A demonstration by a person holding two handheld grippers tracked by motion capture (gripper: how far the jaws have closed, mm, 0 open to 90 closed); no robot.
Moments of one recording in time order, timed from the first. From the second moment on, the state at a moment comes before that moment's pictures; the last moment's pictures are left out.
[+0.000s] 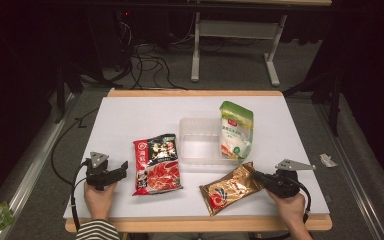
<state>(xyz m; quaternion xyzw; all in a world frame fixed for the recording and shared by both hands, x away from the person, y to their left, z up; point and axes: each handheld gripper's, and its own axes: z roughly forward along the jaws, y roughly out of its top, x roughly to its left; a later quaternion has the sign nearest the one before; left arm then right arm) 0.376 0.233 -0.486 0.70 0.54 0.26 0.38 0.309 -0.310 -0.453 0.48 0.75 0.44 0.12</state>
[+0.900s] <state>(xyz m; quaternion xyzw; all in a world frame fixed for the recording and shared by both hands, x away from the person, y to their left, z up) 0.377 0.233 -0.486 0.70 0.54 0.26 0.38 0.311 -0.319 -0.405 0.44 0.74 0.49 0.11</state>
